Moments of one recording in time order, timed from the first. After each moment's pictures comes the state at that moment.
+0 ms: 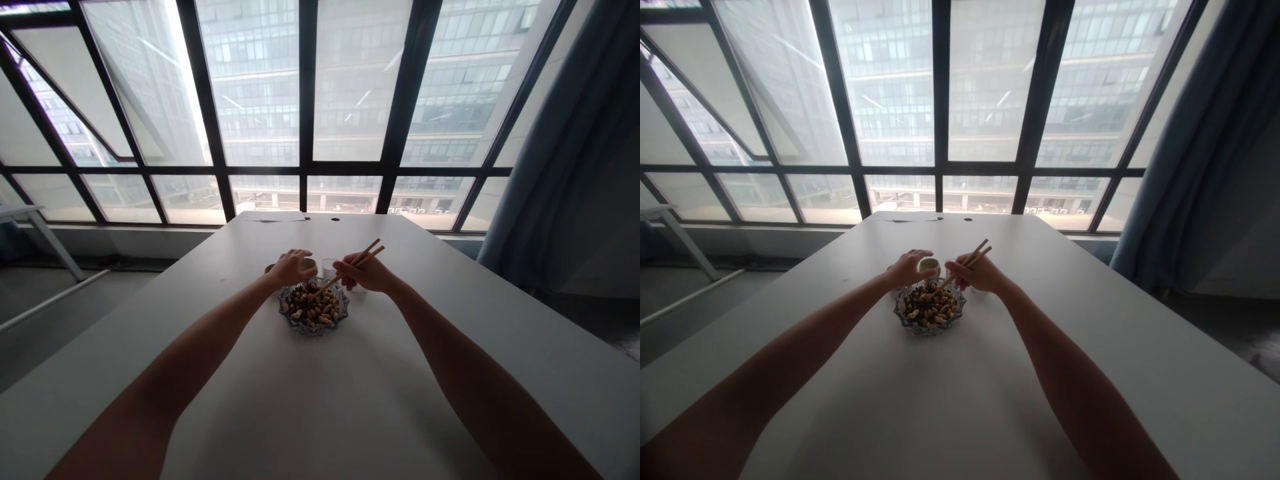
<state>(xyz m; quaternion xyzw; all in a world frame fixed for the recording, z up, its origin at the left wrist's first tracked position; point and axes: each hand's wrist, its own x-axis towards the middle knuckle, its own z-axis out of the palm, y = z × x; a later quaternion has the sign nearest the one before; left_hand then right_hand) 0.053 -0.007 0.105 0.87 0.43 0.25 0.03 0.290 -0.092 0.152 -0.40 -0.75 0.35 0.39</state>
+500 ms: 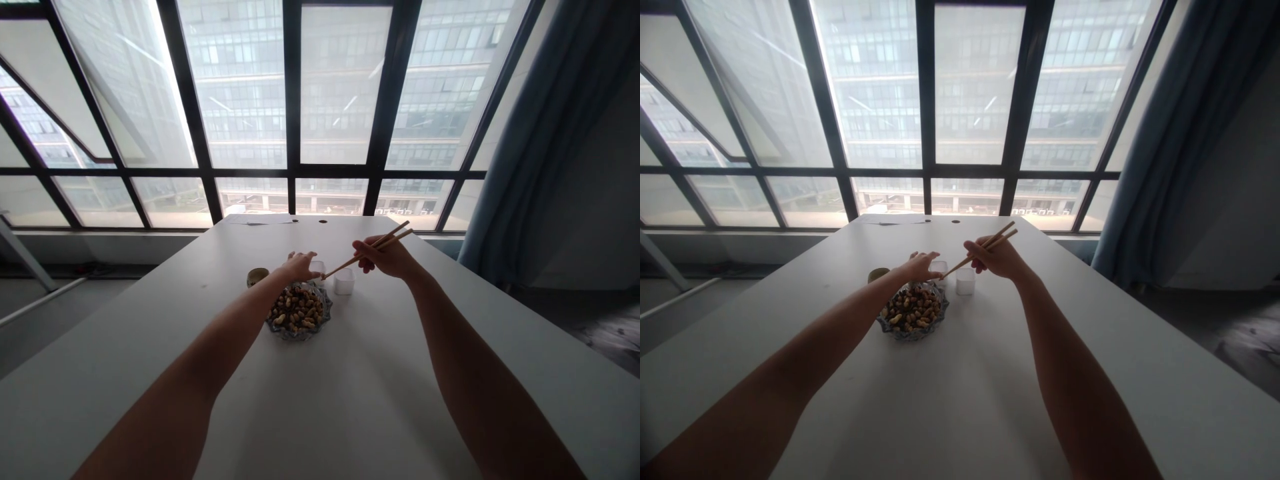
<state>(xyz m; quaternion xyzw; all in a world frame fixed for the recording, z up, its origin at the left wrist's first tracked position) 0.123 0.031 0.102 0.88 0.46 0.11 0.04 0.359 -0.096 0.183 -0.43 -0.74 0.24 0.45</state>
